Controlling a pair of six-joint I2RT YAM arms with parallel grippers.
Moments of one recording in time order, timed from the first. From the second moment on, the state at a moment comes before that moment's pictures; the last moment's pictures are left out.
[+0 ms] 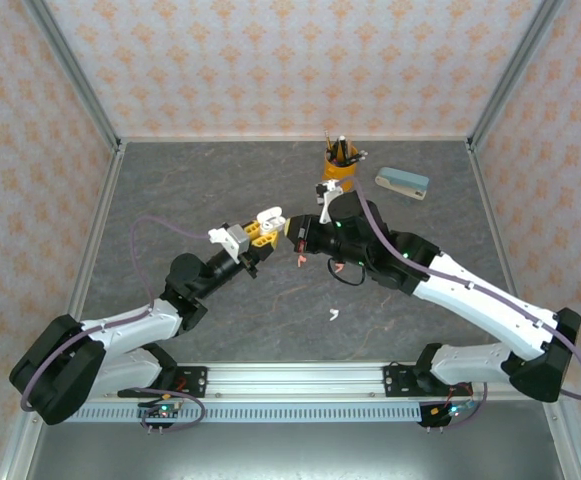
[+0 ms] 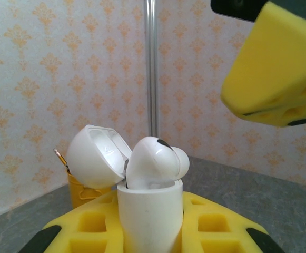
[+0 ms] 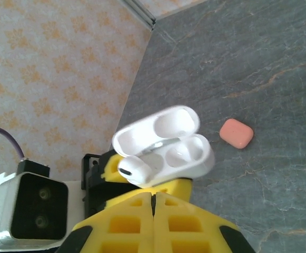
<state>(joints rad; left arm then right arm) -0.60 1.14 0.32 1.02 0.23 -0.02 0.94 1.21 1.23 -0.47 0.02 0.84</state>
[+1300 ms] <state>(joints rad) -0.60 1.14 0.32 0.99 0.24 -0.02 0.94 1.29 1.34 -0.52 0.03 0.76</state>
